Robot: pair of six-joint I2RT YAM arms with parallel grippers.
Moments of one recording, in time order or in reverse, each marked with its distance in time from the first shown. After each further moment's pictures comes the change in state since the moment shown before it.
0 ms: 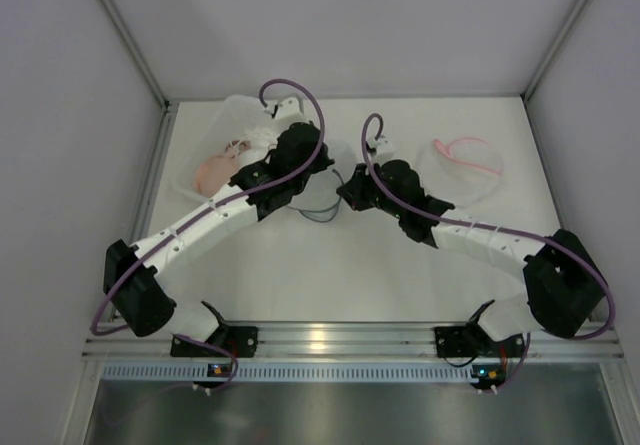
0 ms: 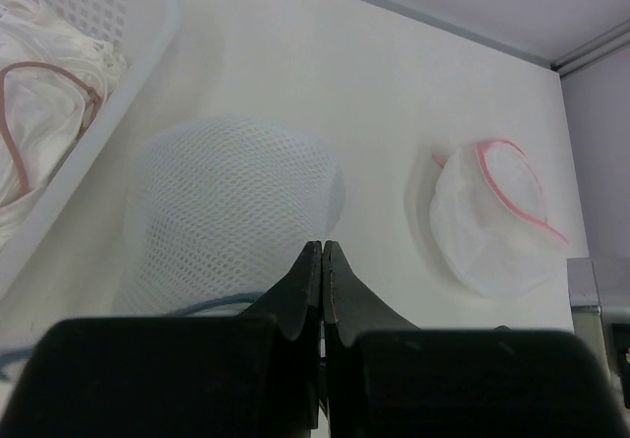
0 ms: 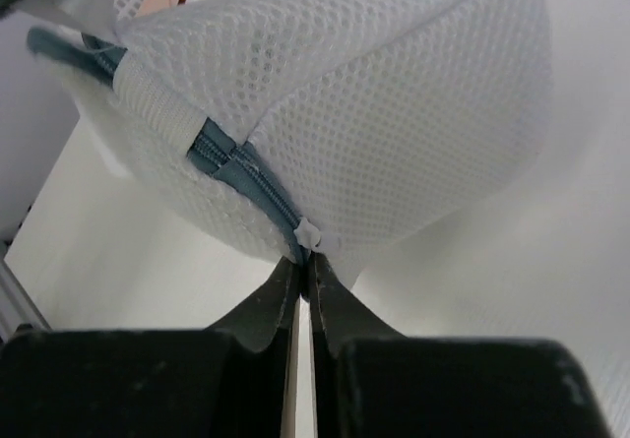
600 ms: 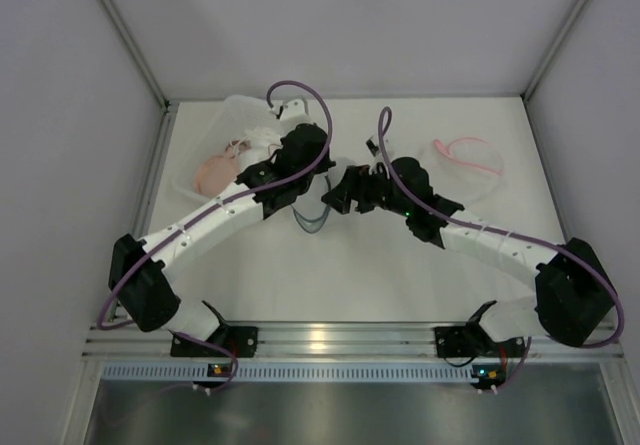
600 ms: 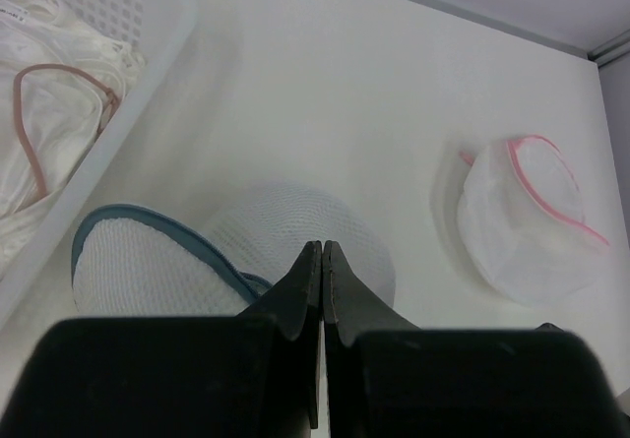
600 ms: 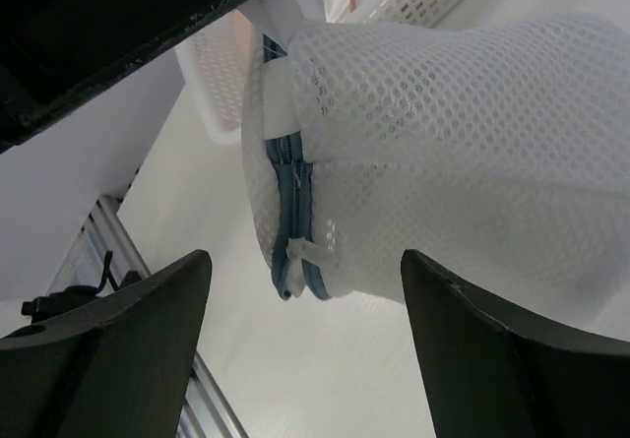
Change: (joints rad) left arm 0.002 0.037 0.002 0.004 -0.013 0.038; right arm -0.030 -0.066 -0.009 -0.017 -0.201 0.099
